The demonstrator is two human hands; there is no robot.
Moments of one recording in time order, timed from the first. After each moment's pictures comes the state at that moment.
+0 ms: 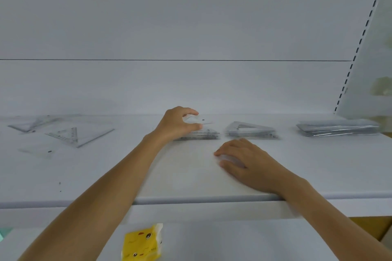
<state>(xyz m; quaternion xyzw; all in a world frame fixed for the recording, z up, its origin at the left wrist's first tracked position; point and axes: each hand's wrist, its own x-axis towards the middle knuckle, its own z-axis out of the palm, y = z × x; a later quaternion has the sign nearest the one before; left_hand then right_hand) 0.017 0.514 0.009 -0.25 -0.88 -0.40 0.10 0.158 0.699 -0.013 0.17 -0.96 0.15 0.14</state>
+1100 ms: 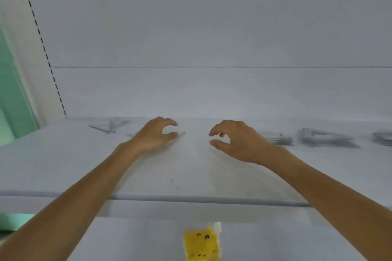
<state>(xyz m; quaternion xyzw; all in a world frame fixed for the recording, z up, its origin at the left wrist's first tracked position) 0.007 0.284 0.008 -0.21 -0.94 -0.26 0.10 0.088 0.518 0.026 0.19 -0.96 0.14 0.16</state>
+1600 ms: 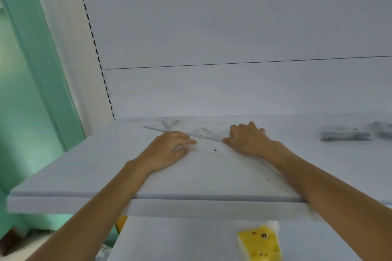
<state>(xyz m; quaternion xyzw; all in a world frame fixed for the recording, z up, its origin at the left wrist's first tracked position) 0.011 0.129 -0.012 -0.33 -0.91 -0.21 0.12 0.015 0.371 0.001 0.04 -1.00 0.01 0.05</state>
